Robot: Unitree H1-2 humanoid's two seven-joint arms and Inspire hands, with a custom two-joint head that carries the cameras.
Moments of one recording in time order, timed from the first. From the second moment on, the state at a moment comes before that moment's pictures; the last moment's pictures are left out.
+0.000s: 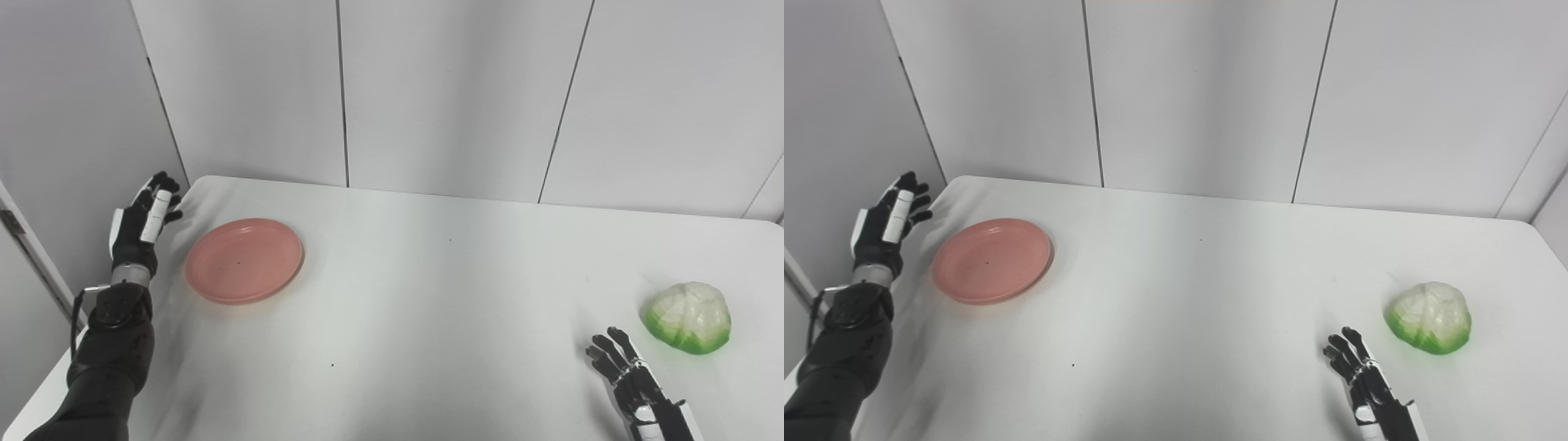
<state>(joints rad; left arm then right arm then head) -0.63 0.49 0.28 1.04 -0.15 -0.38 -0.03 0.12 -0.17 -0.03 -0.02 0.16 -0.30 0.22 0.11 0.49</state>
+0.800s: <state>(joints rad) -0.69 0.44 0.28 1.16 -0.28 -0.34 -0.19 0.17 -0.19 -0.04 -0.07 0.14 -0.30 0.20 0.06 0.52</state>
